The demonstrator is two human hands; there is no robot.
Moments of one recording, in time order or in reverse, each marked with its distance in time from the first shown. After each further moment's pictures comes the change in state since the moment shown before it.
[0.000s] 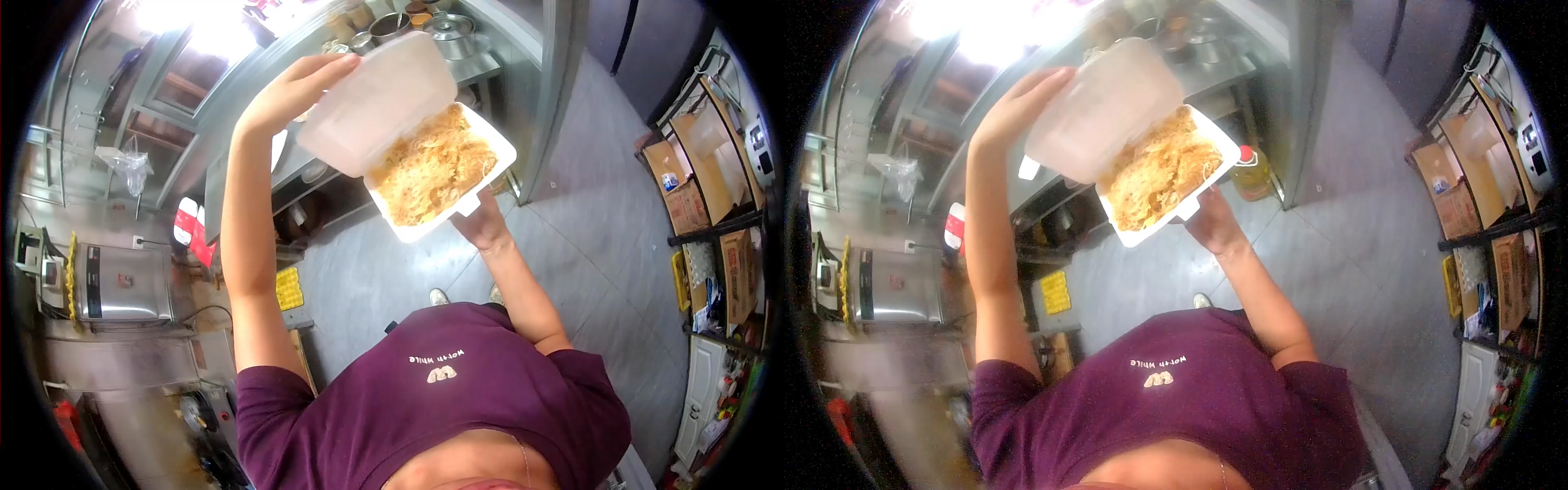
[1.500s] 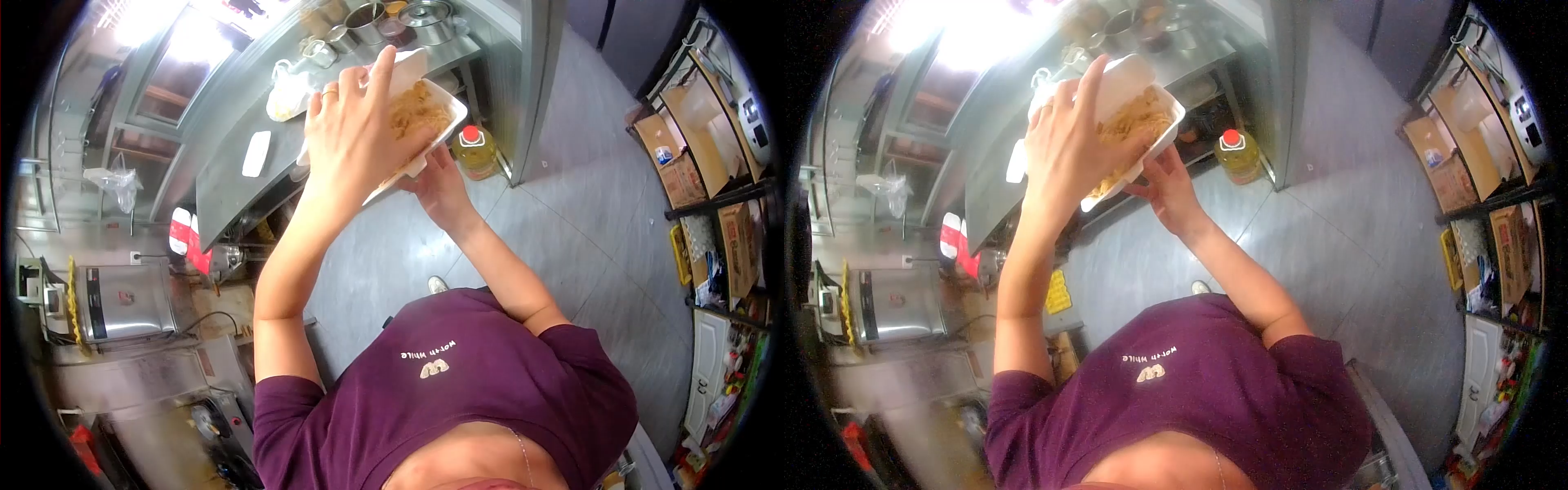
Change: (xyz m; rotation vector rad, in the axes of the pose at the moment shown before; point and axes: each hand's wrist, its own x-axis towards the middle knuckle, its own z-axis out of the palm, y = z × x) left_hand -0.026 0.016 0.097 0.762 0.507 0.417; right_hand 0.031 0.015 0.032 -0.074 0.116 -0.078
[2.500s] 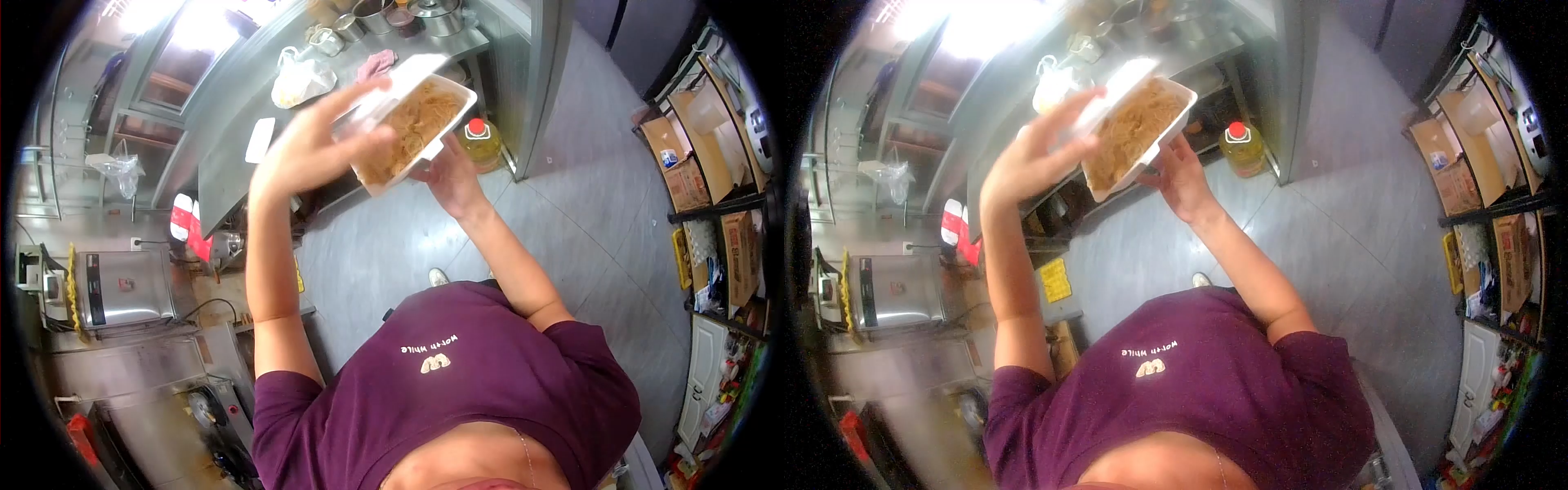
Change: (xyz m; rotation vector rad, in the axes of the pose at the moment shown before) left_hand -0.011 -0.052 -0.017 -0.820 -0.347 -0.014; right_hand 0.003 -0.006 -0.006 -0.047 0.030 0.032
